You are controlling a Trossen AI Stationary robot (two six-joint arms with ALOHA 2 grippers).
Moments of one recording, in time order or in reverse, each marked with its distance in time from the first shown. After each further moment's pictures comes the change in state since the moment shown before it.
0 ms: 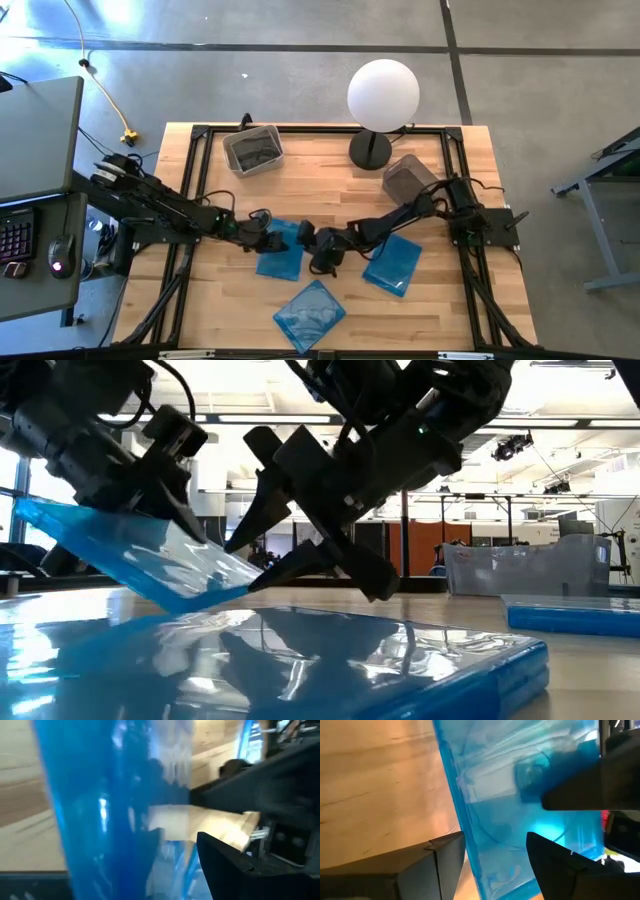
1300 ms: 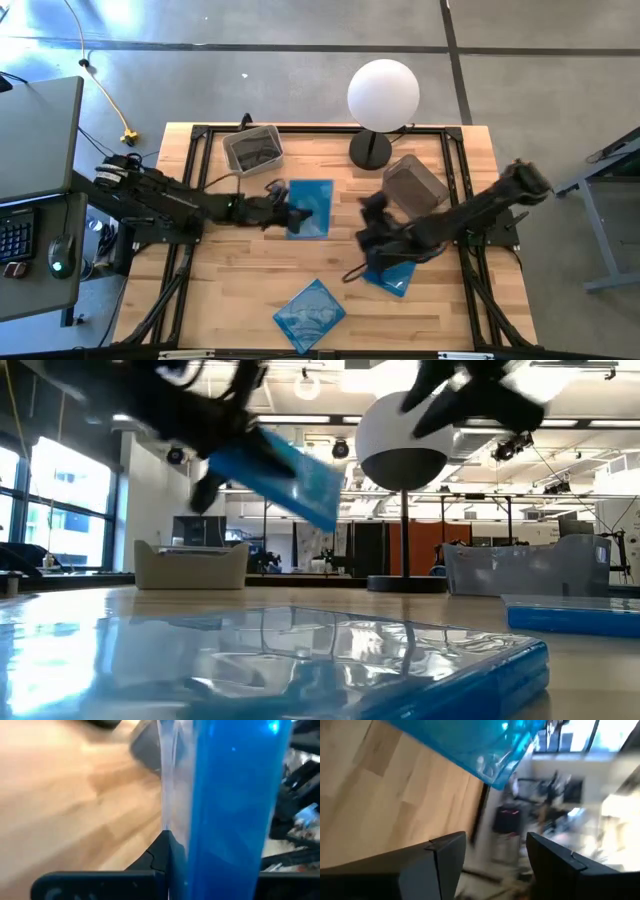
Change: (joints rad) left arm 0.171 0.027 0.229 0.077 -0.199 0.573; right arm 0.249 -0.540 0.002 -1.083 0.876 0.803
